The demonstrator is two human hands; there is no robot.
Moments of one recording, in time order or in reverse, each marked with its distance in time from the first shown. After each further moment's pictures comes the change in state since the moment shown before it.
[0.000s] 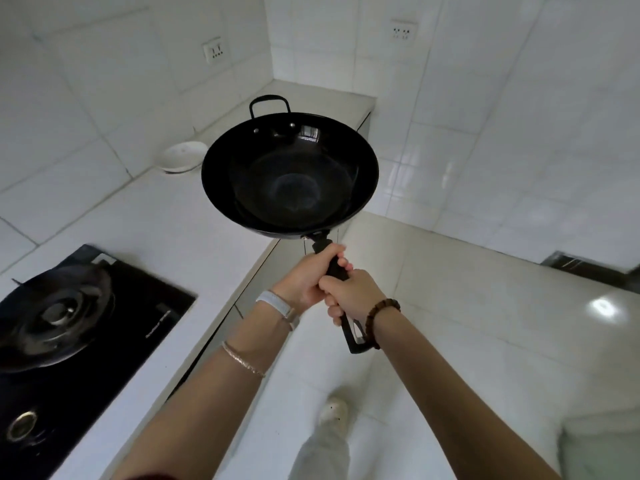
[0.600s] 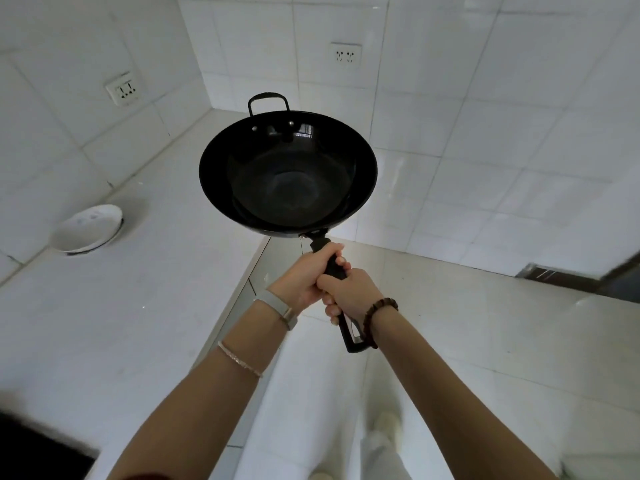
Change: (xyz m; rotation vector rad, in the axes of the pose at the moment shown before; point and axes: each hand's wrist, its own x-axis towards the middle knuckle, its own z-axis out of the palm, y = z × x) left_hand 0.221 0.112 0.096 0.078 -0.041 -0.035; right_hand 0.182 -0.108 -0.138 0.057 0.135 0.008
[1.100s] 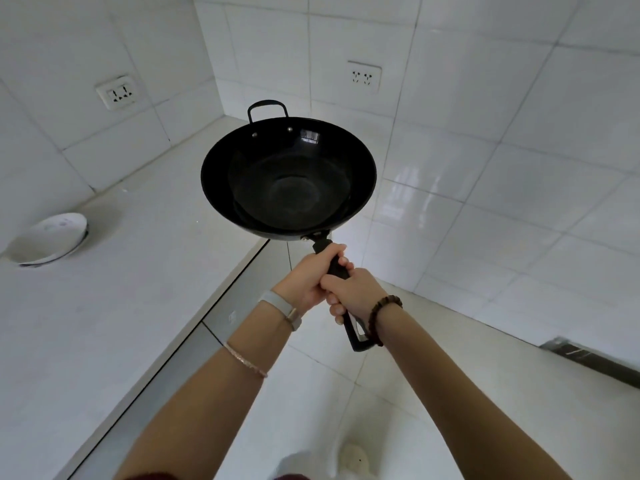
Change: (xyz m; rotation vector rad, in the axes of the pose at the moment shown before) left_hand 0.179 0.063 0.097 -0.134 0.108 0.064; right_hand 0.160 -0.085 -0.145 -0.119 -0.167 -0.009
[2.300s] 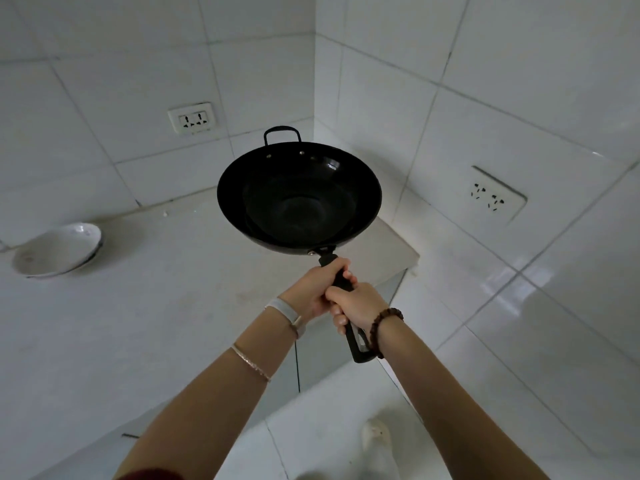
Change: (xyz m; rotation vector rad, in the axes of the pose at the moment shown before) left_hand 0.313 0.243 -0.013 -0.333 0.343 0.210; right_hand 0.382 -0.214 -0.060 -0.246 -0.403 0.032
